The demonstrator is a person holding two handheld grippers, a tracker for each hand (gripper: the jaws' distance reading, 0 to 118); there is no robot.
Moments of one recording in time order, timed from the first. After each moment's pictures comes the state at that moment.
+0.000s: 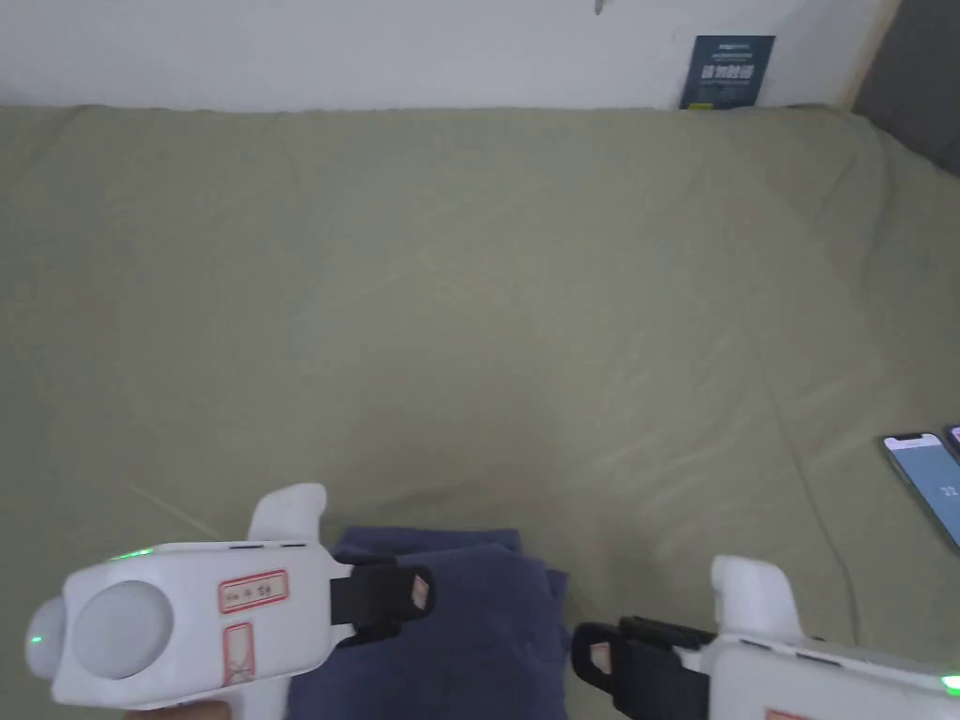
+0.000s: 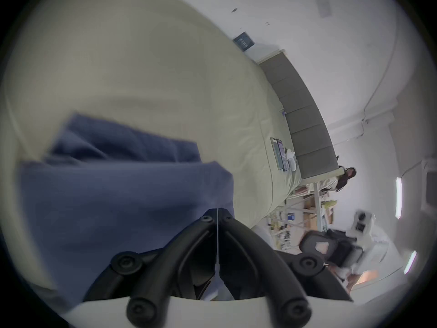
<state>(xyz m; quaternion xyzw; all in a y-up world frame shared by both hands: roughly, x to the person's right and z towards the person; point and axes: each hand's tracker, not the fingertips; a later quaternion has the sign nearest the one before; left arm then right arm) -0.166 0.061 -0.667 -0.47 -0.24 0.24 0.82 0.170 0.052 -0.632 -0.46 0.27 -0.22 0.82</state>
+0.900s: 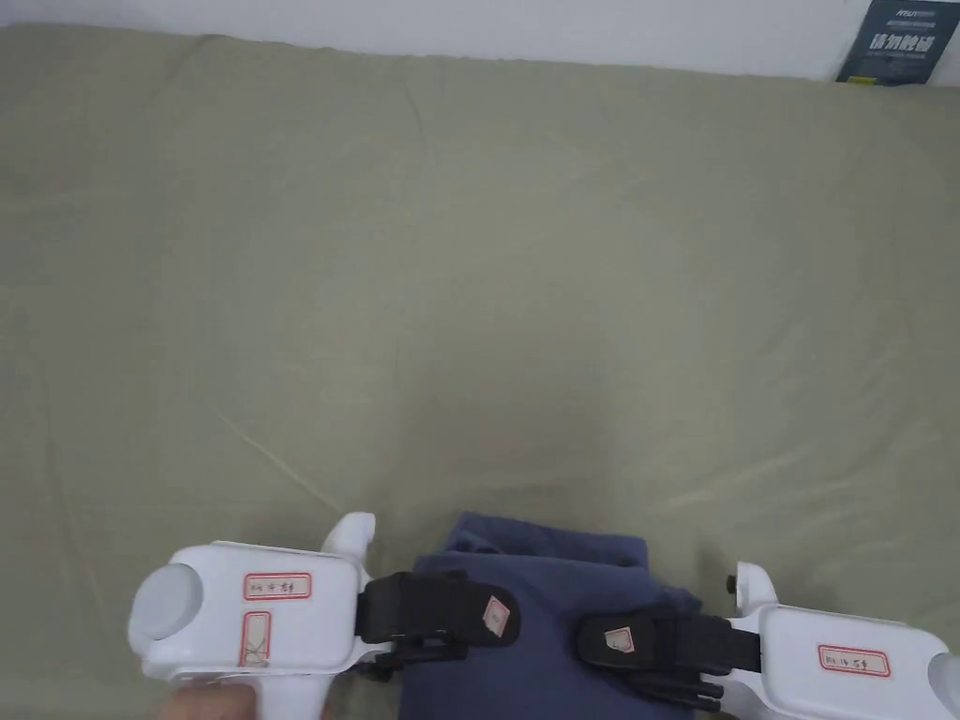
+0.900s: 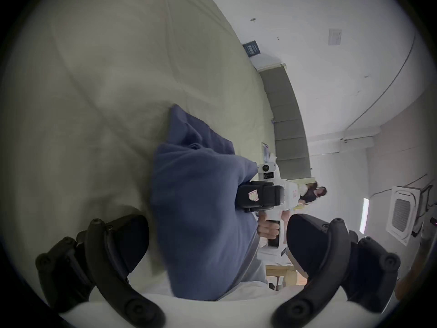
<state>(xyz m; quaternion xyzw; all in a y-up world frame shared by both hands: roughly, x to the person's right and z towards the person) -0.232 -0.062 -0.712 -0.51 -0.34 0.43 0.66 0.148 -0.087 -0.720 -0.53 0.40 -0.46 0.60</state>
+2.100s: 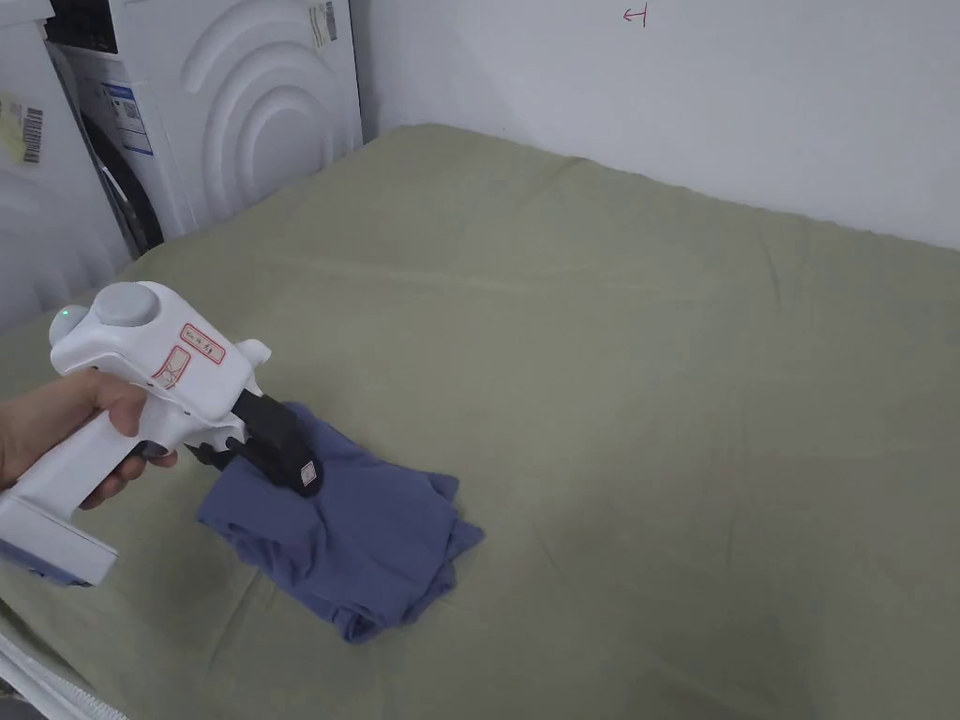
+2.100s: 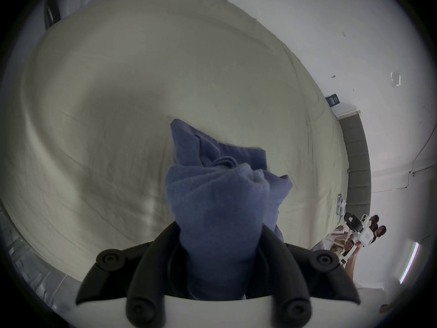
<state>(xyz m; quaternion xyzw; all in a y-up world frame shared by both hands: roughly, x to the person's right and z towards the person) -0.621 0.044 -0.752 -0.59 -0.06 0.35 0.72 0.163 0.042 -0.727 -0.43 0.20 -0.21 0.86</state>
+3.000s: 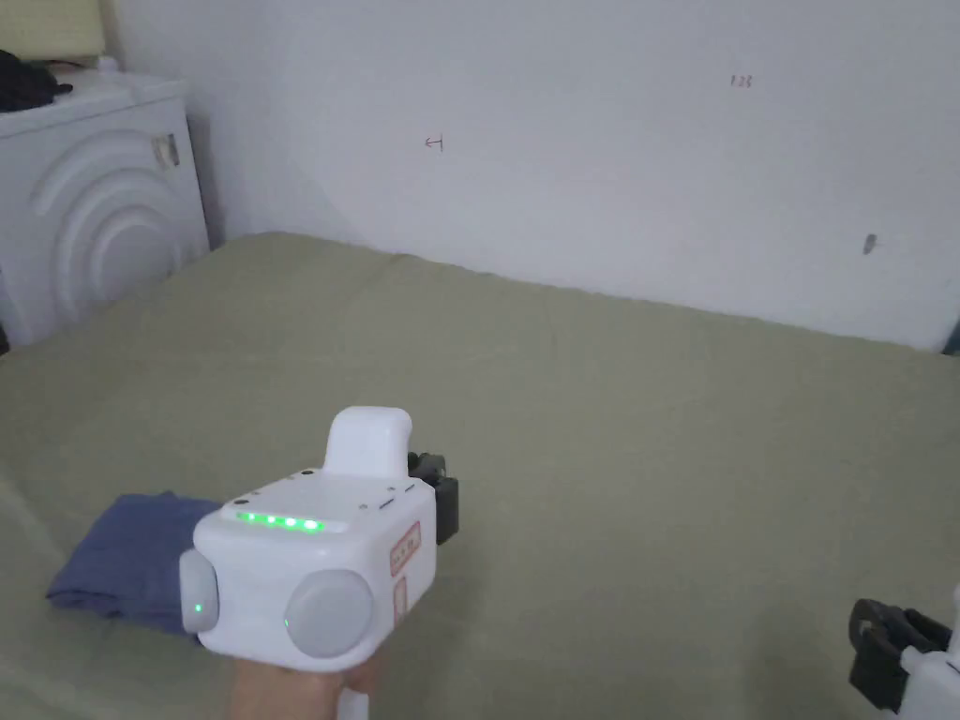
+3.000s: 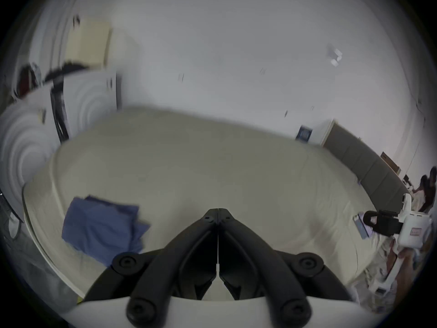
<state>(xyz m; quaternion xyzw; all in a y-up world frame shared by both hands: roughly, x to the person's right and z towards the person) -0.205 0.158 -0.637 -0.15 0.04 0.11 0.98 0.134 0.137 -0.684 -0.22 0.10 0.00 0.97</state>
